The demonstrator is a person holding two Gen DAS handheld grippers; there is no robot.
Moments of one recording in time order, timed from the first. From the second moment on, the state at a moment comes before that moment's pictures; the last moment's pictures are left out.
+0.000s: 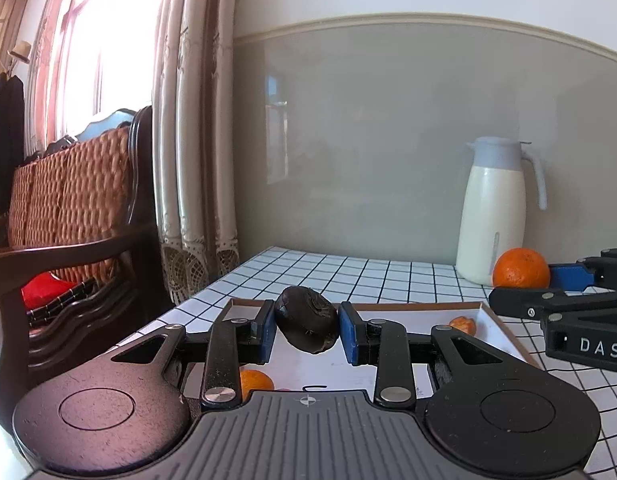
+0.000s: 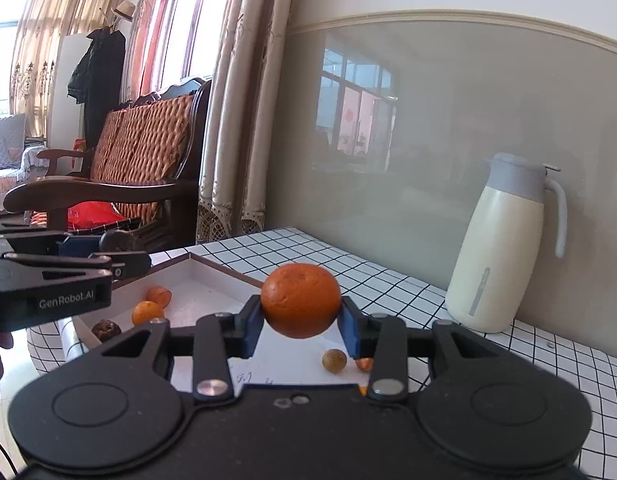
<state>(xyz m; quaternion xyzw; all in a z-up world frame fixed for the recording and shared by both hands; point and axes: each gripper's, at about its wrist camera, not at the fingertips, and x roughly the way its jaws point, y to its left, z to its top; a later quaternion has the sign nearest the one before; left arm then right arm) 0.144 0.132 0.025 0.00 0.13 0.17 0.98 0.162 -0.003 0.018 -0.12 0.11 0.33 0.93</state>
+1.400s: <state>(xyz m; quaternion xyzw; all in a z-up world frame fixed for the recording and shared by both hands) 0.220 0.176 -0.003 -0.02 0.15 0.23 0.96 0.252 0.027 -0.004 -0.12 0.14 0.28 0.94</state>
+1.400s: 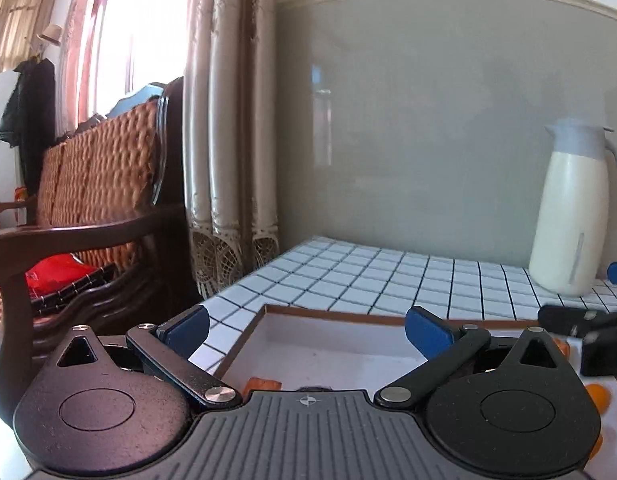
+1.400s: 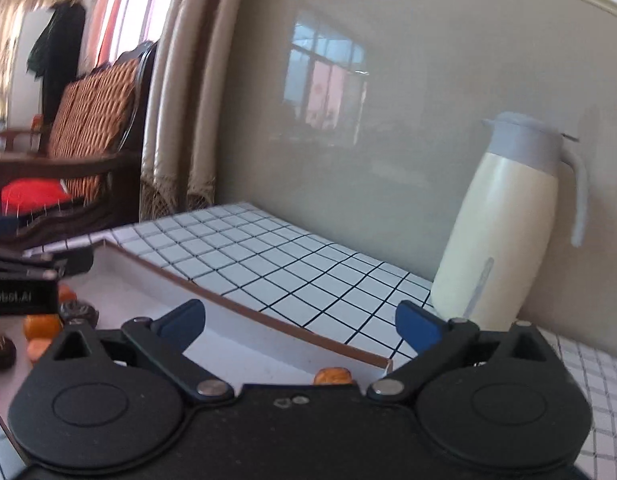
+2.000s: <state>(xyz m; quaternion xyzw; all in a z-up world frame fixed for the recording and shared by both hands) 0.216 0.177 -0.004 -0.01 0.16 0.23 0.96 0.258 0.017 -0.004 -0.10 0.16 0.28 0.94</state>
